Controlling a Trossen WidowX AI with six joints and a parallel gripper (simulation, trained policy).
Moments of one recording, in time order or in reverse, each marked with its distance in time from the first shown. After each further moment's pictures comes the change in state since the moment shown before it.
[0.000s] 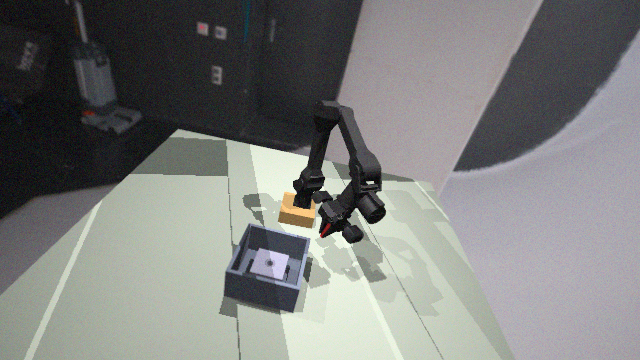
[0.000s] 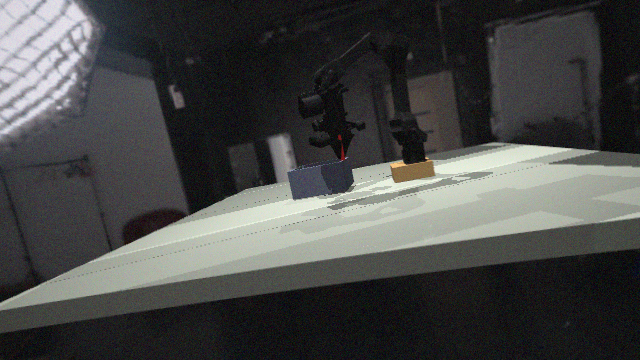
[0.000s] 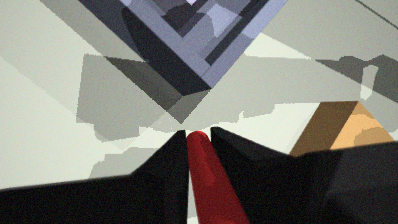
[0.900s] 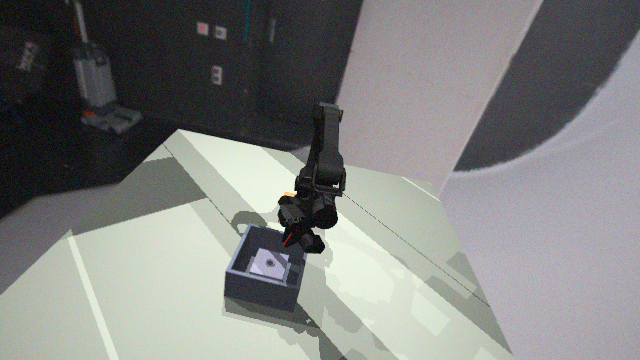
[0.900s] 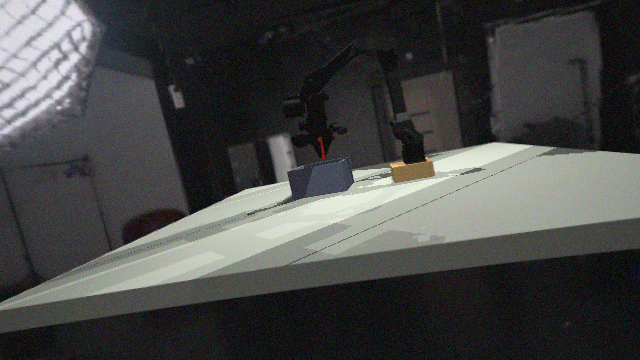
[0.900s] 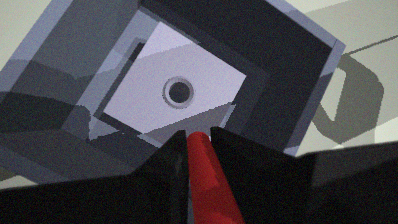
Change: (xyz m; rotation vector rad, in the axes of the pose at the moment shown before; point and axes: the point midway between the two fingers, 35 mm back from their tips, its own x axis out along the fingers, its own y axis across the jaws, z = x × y) arm 0.030 -0.017 0.123 0.218 -0.065 0.004
